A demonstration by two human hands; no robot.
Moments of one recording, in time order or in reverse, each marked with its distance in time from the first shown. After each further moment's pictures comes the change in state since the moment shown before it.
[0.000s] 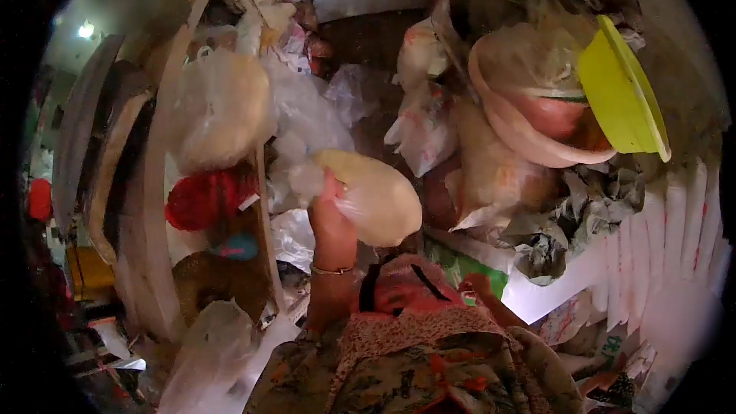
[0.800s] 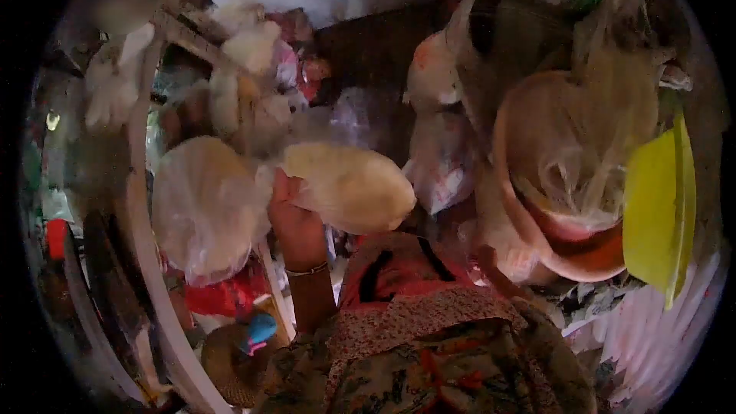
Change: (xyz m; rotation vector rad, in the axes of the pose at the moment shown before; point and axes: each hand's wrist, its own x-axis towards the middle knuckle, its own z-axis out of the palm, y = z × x) left_hand 0.242 0.043 0.171 -0.002 -0.235 0.164; right_hand 0.211 -0.289 0.098 -2.123 0.495 -0.148
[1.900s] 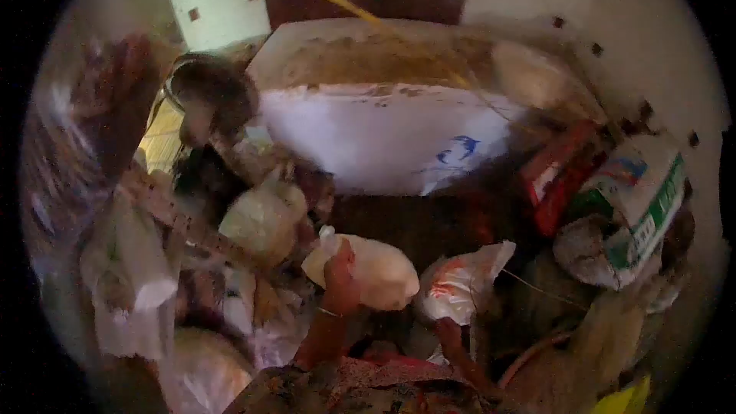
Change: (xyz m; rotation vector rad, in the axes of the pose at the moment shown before) left_hand 0.418 0.067 0.207 0.121 0.136 -0.227; right_hand 0.356 -0.139 -0.393 0.686 0.510 -0.381
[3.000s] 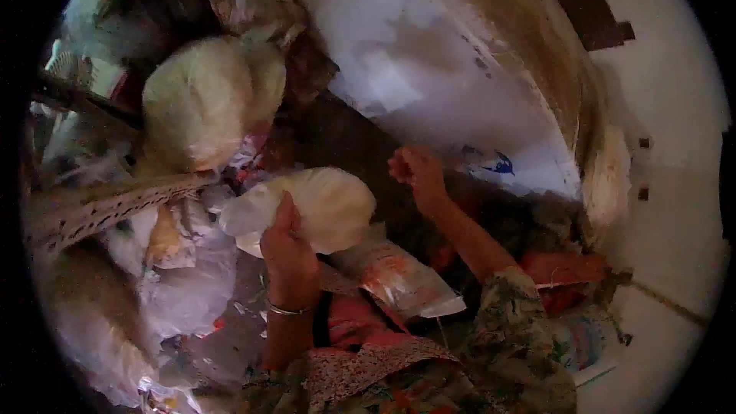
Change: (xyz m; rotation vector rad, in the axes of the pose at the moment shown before) left_hand 0.212 -0.012 -0.058 -0.400 0.537 0.229; right_hand 0.489 -0.200 0.057 0.446 -0.593 0.237
